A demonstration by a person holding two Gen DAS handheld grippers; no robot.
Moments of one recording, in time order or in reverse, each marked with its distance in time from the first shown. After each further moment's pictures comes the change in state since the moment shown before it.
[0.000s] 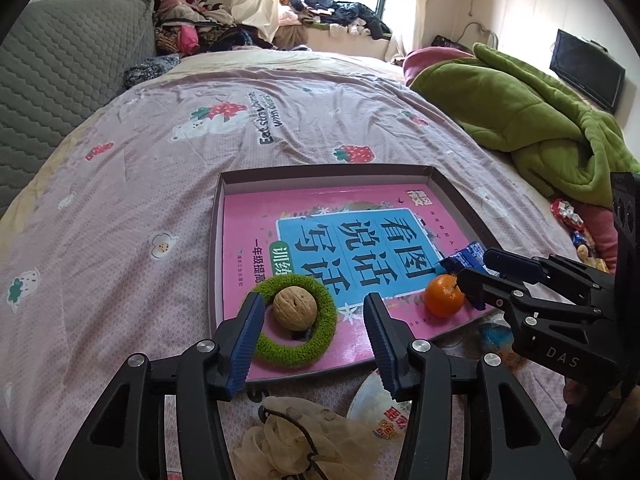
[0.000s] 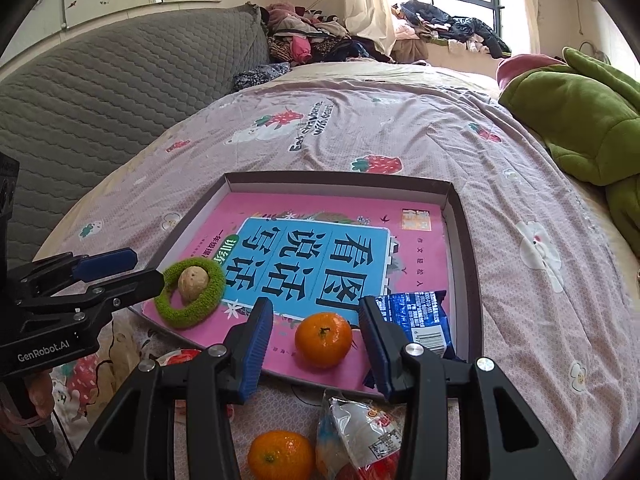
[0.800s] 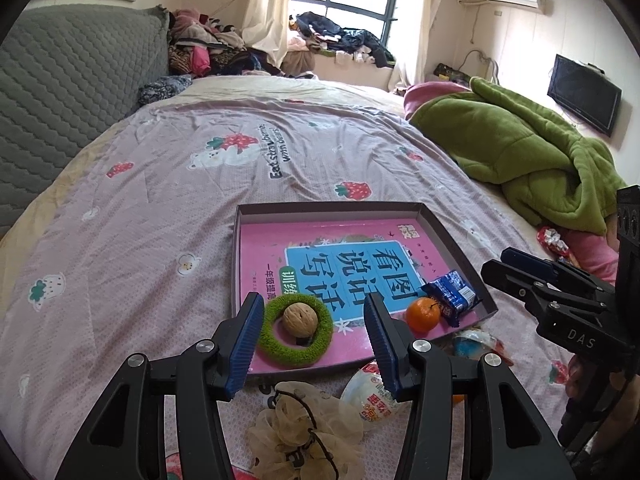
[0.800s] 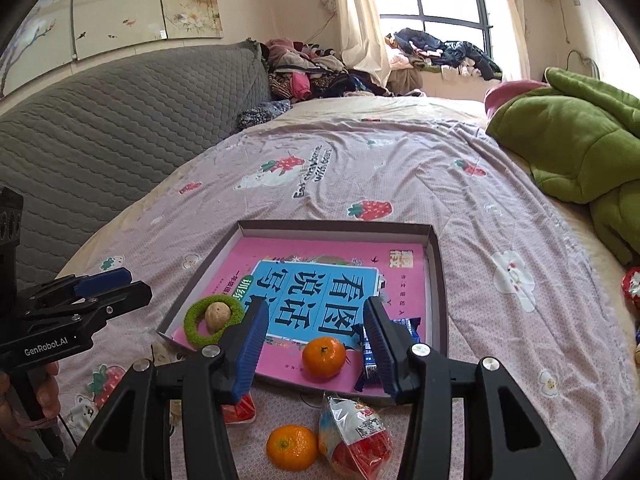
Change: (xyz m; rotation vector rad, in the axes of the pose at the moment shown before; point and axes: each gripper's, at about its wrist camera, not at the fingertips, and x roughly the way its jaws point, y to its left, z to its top) left arm -0.056 0.005 0.004 -0.038 -0.097 -0.004; right arm -0.059 -0.004 0.011 0.019 -0.133 0.012
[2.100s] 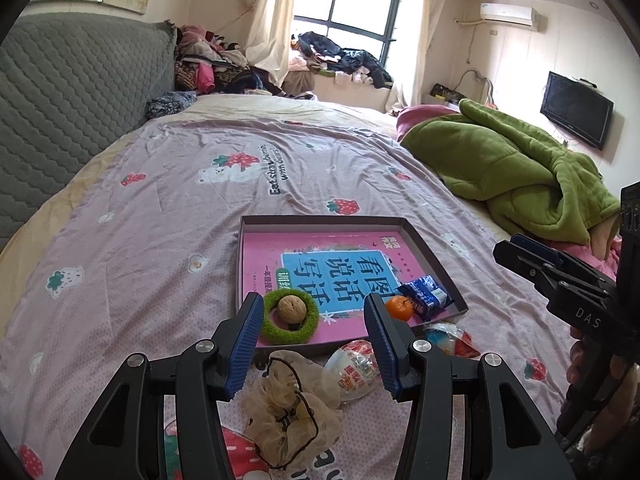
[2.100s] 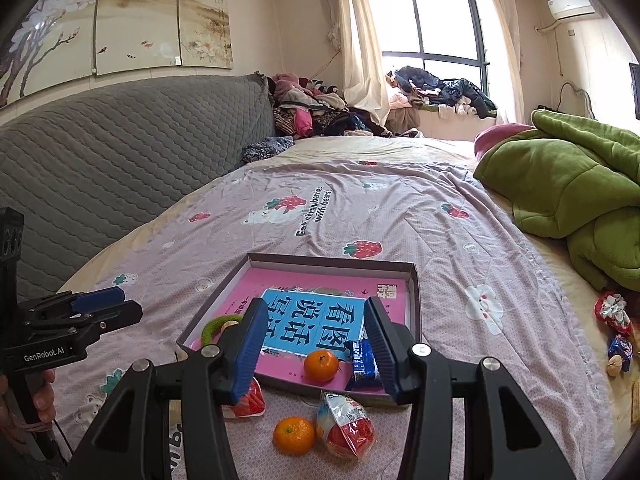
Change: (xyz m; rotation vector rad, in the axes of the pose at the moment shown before) left arm -0.058 -0.004 -0.016 -0.021 -0.074 -0.015; right arm -0.062 0.009 0.000 -0.038 -0.130 -0.019
